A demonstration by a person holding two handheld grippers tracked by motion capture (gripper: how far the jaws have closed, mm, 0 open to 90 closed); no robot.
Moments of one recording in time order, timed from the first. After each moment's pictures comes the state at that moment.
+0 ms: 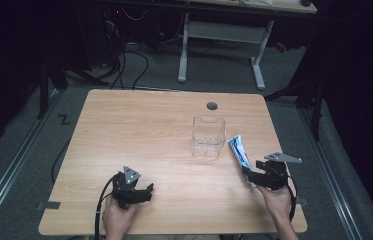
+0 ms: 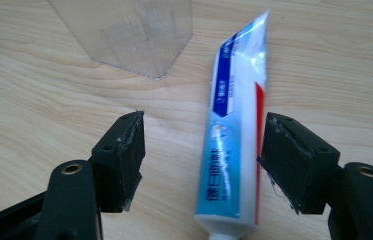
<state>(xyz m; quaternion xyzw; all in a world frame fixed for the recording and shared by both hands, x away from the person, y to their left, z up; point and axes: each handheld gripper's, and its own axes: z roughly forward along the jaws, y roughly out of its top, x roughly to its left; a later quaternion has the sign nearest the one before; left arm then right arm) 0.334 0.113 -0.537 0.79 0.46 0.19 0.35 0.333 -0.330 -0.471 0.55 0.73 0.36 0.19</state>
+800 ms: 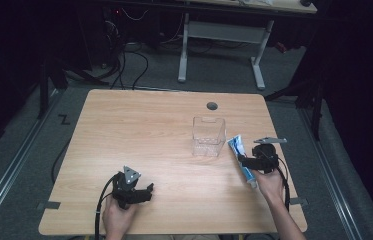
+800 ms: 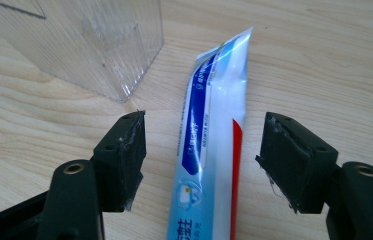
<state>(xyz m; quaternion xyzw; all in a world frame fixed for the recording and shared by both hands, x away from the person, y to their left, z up) 0.334 0.113 -0.537 0.79 0.46 0.19 0.35 0.387 -0.315 -0.468 0.56 0.75 0.29 0.20</state>
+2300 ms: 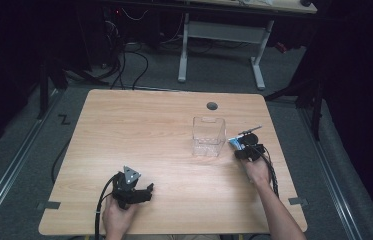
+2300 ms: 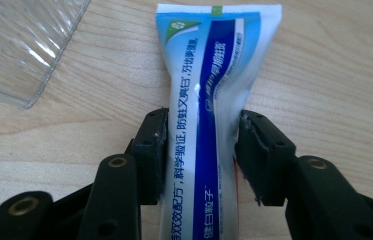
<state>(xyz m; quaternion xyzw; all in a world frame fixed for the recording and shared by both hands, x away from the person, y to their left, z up) 0.334 0.113 -0.537 0.79 0.46 0.19 0.35 0.449 -0.297 -0.500 0.60 0.77 0.15 0.18</state>
